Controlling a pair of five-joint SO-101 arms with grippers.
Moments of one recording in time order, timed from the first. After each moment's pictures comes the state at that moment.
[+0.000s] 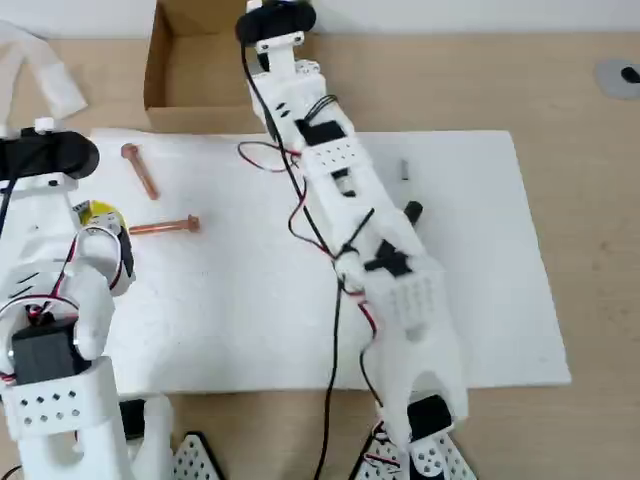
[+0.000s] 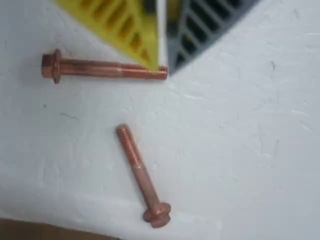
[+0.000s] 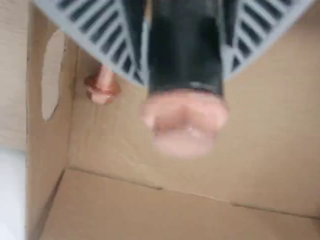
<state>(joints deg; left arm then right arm) -14.3 -63.6 43.6 61.7 -11.7 -23.9 48.7 -34.3 14.9 -9.4</state>
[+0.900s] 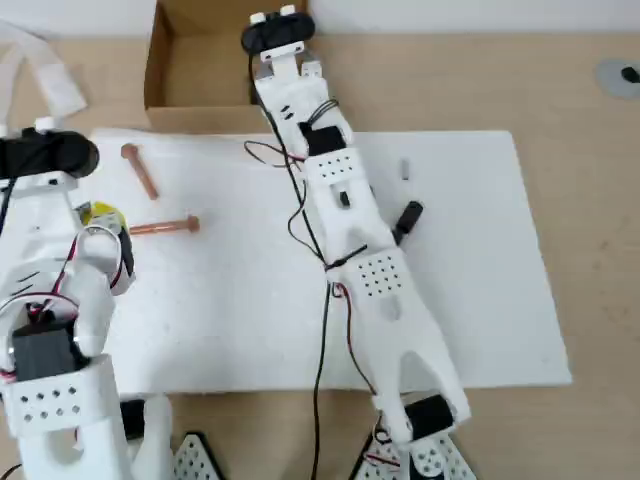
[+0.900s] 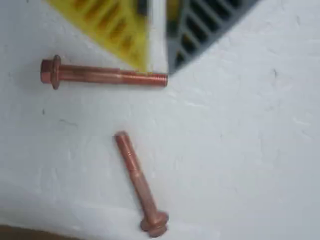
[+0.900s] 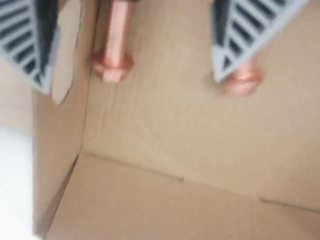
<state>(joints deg) -15.2 -63.0 44.0 61.9 -9.9 -22.7 83.2 -87.6 31.4 -5.1</state>
